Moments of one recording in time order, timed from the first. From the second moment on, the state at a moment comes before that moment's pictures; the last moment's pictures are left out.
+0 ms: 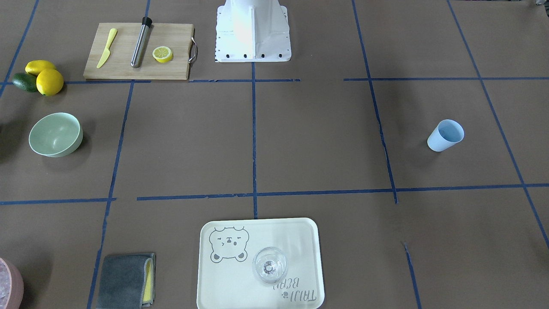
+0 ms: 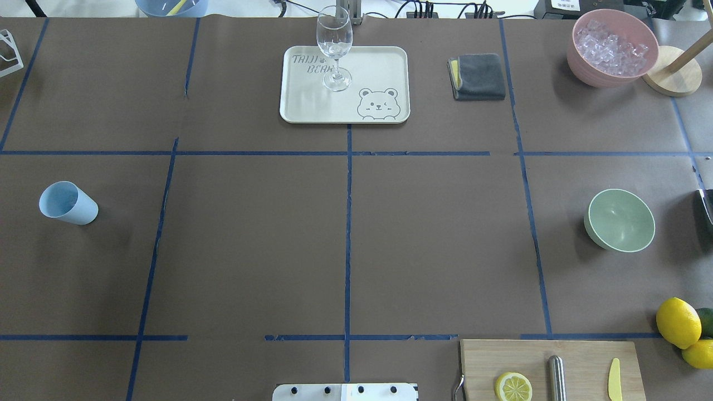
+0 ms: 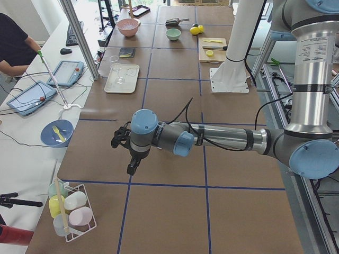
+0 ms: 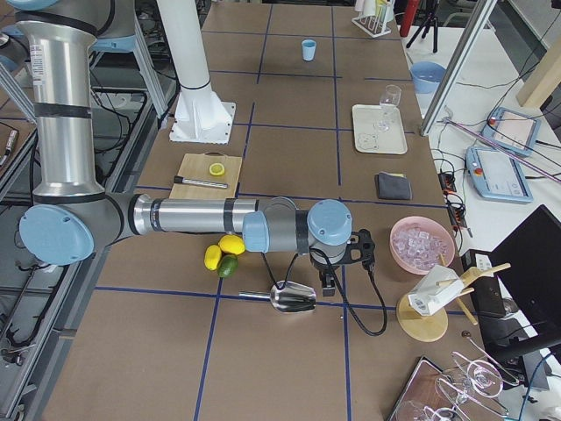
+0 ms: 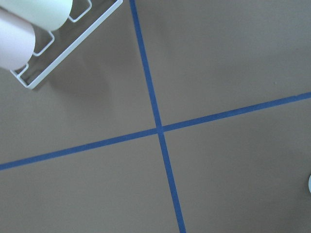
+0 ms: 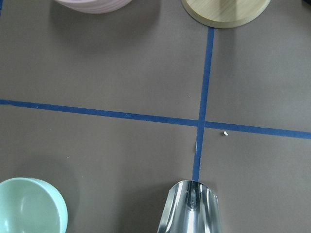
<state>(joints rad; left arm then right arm) -1.55 -1.53 -1.69 -1.89 -2.34 0.05 1.57 -1.57 1.60 -1.50 2.50 -0.03</state>
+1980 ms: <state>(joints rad) -1.08 -1.30 -1.88 -2.52 -2.03 -0.77 0.95 -1.79 1.69 -0.78 2.15 0.91</state>
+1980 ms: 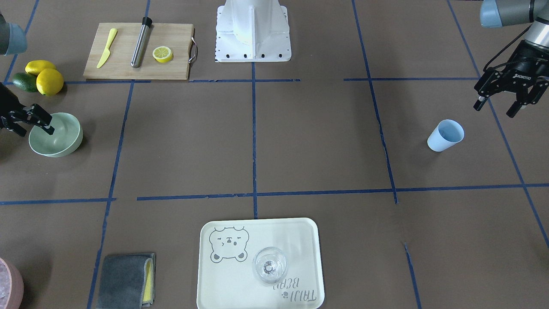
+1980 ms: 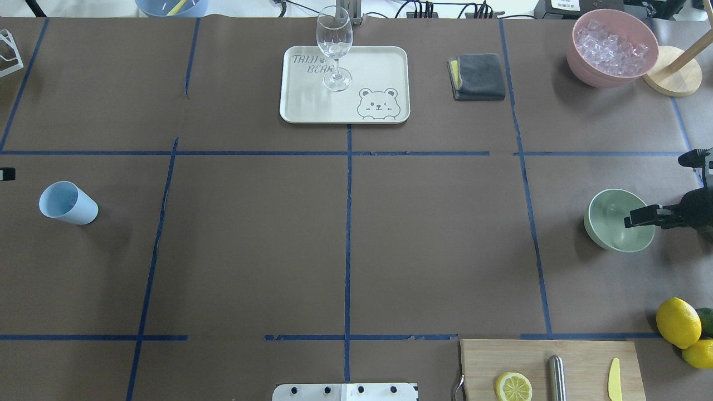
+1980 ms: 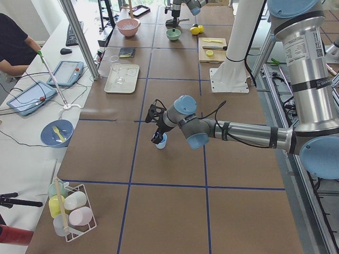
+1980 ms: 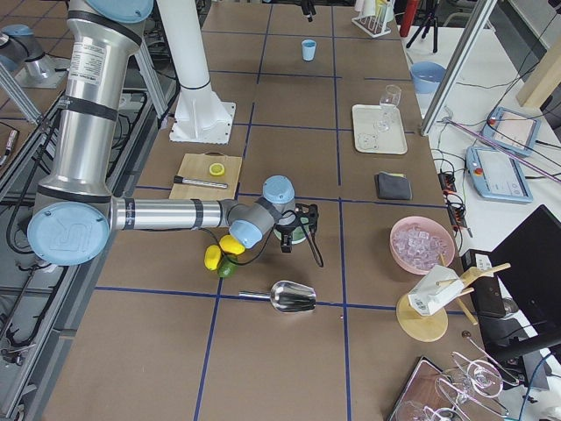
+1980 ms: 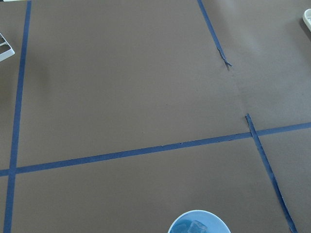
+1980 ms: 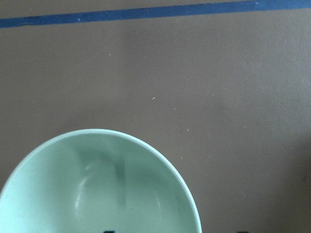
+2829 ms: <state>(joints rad) -1.02 -1.29 -1.90 -2.53 -1.95 -0.81 0.95 -1.78 1.69 -0.77 2.19 0.91</state>
